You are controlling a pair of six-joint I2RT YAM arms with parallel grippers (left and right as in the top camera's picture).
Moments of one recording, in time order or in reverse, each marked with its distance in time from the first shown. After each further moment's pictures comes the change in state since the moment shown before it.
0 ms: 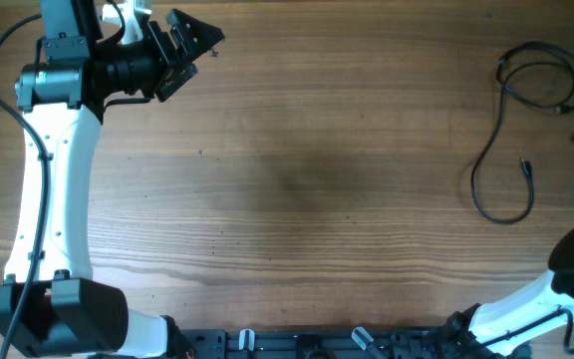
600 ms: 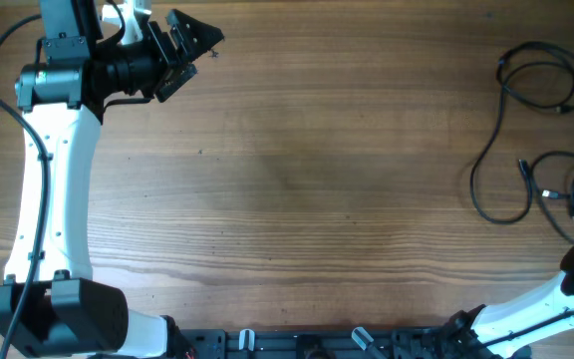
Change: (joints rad) left arm 0.000 0.000 0.000 -0.002 -0.003 0.000; right arm -0.122 0.013 -0.481 0.375 -0.072 0.182
